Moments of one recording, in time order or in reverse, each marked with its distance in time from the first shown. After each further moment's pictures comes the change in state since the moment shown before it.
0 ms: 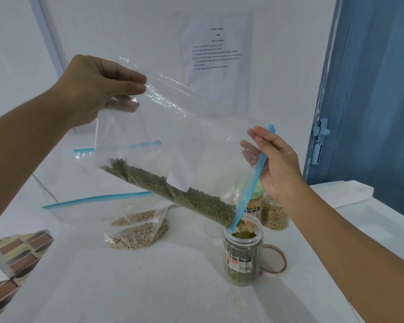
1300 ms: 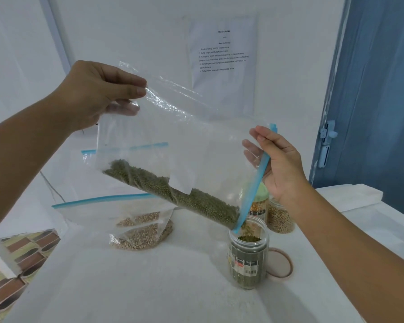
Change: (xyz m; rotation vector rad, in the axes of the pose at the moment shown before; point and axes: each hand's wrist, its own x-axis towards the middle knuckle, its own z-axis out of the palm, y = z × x) left_hand -0.004 -0.004 -0.011 -0.019 0.009 -0.017; right_hand 0.002 0.002 0.010 -0.010 -0.014 0.007
